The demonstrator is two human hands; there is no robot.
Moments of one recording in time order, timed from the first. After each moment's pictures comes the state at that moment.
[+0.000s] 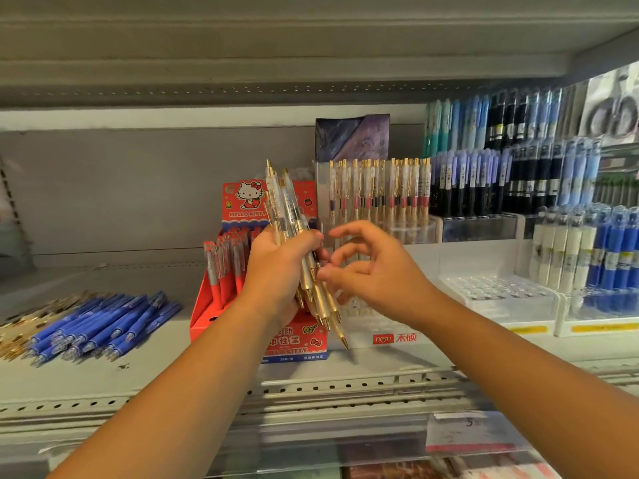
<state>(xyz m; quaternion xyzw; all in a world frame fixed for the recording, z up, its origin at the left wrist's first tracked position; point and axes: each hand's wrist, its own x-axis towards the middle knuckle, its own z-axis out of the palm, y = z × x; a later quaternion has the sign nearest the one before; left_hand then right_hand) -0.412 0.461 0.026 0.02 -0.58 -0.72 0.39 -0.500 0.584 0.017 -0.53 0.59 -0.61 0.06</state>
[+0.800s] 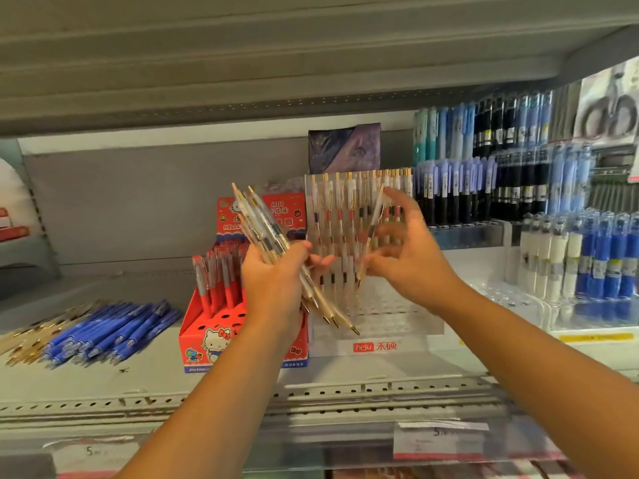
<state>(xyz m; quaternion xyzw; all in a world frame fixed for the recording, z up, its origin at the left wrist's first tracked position) -0.432 0.490 0.021 0.05 -0.50 -0.70 0.51 -0.559 0.616 0.033 -0.47 0.62 -0.63 -0.03</state>
